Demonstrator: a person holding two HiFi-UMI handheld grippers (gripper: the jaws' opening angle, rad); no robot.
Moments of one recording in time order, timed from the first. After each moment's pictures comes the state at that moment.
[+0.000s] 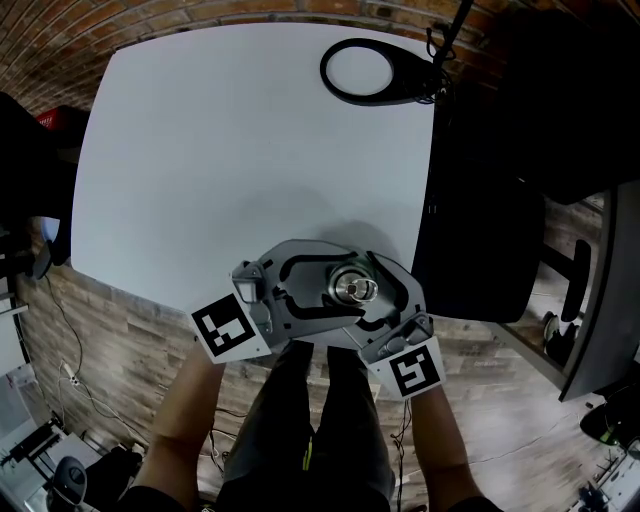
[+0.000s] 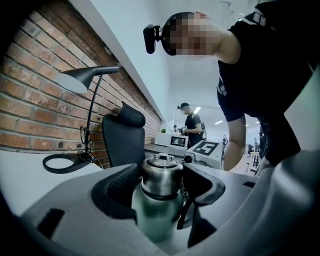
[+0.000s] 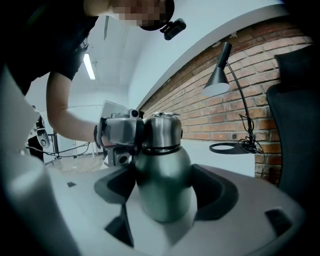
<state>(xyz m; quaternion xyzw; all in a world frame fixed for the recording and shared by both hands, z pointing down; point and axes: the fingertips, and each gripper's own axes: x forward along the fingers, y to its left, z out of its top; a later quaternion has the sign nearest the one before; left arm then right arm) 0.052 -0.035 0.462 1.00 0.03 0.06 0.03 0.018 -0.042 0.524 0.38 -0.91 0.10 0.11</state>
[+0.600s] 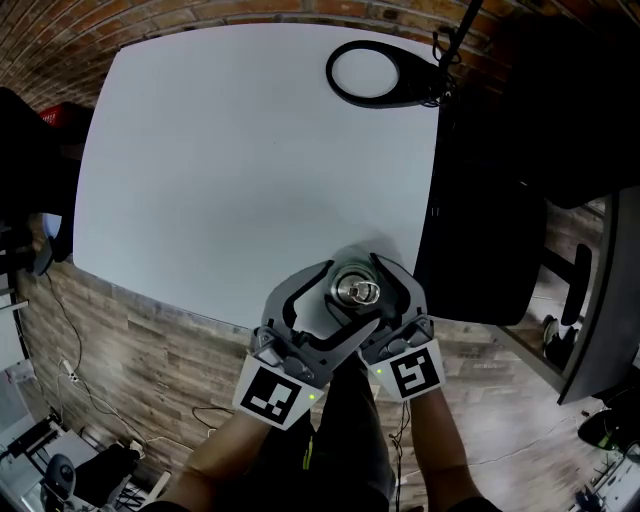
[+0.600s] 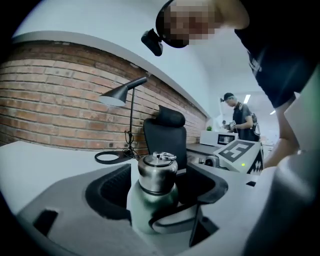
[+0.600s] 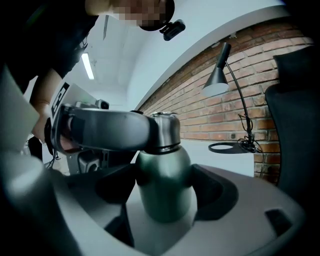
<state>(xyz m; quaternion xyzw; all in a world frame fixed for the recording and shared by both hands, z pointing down) 0.042 -0.041 0.465 0.95 -0.29 0.09 0.07 0.019 -0.041 0.524 0.39 -0.91 0.10 0.11</state>
